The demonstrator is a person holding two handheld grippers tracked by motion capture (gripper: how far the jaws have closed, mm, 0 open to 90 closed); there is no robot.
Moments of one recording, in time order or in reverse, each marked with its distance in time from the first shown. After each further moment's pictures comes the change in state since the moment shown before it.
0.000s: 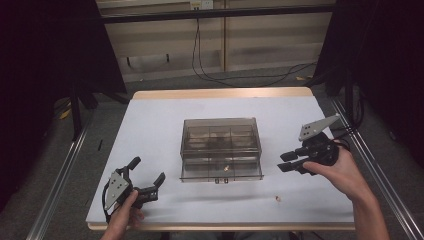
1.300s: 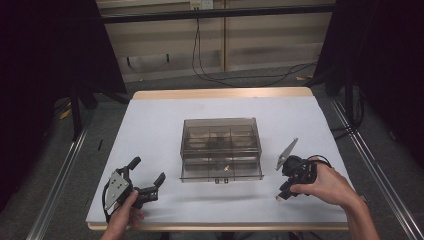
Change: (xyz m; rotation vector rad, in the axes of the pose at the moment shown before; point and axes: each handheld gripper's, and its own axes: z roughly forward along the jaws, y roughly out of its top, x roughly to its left) left arm 0.000 0.000 0.000 0.000 -0.002 0.000; right arm 0.010 -0.026 0.069 0.477 0.081 -0.004
